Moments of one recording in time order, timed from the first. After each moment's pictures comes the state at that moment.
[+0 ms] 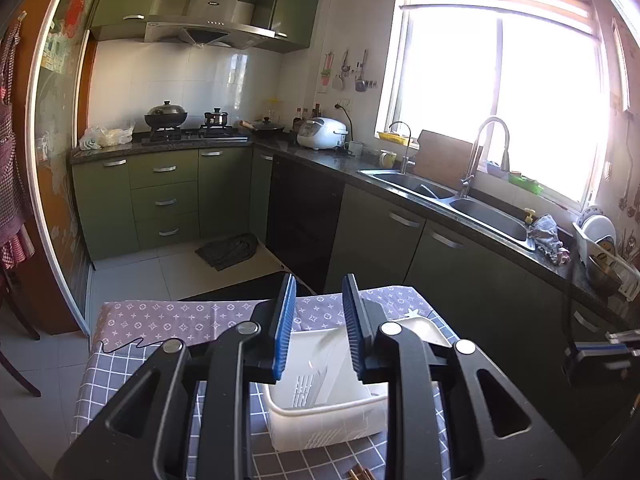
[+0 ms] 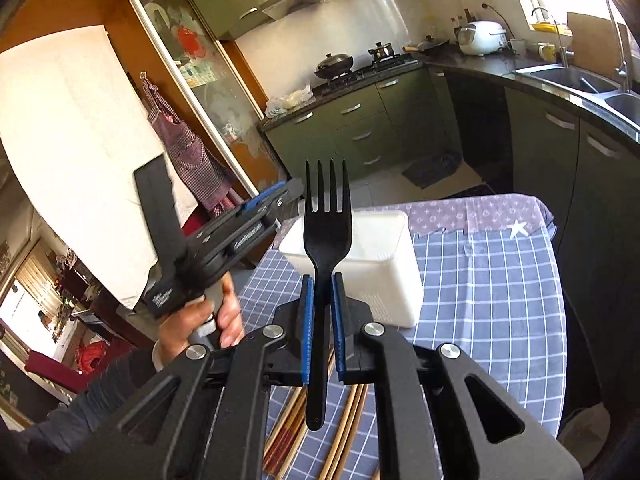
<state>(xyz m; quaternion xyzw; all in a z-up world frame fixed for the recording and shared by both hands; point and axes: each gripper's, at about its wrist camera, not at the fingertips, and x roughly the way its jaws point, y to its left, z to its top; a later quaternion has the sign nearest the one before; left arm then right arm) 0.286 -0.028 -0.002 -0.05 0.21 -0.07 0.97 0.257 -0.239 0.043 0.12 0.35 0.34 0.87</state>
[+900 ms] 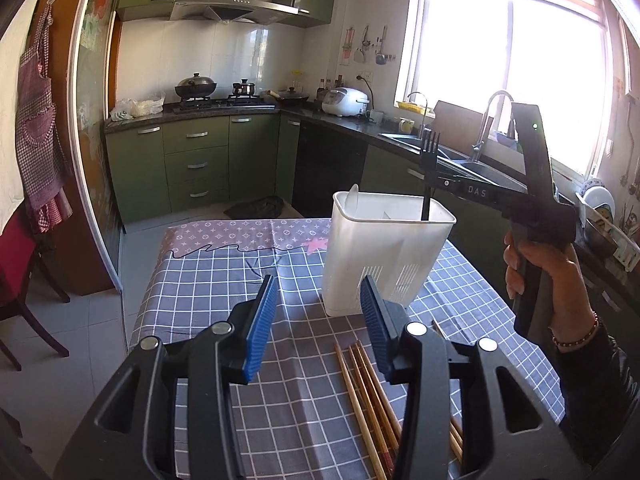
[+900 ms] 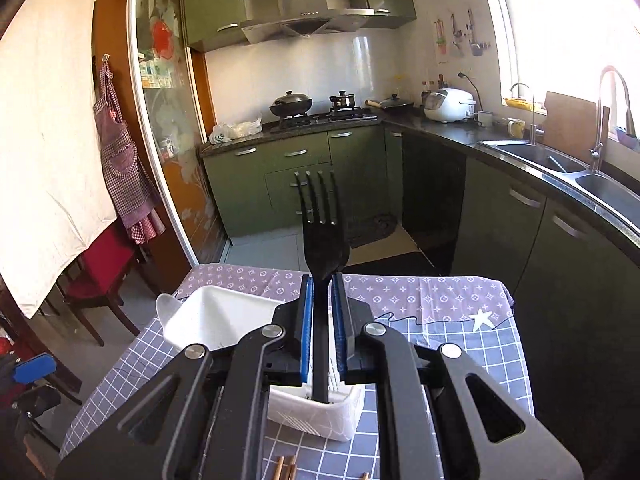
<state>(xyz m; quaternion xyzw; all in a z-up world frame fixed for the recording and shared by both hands) 0.147 0.019 -0.029 -0.04 0.27 -0.04 0.96 0.329 -0.173 -0.012 0.01 0.27 0.23 0.94</state>
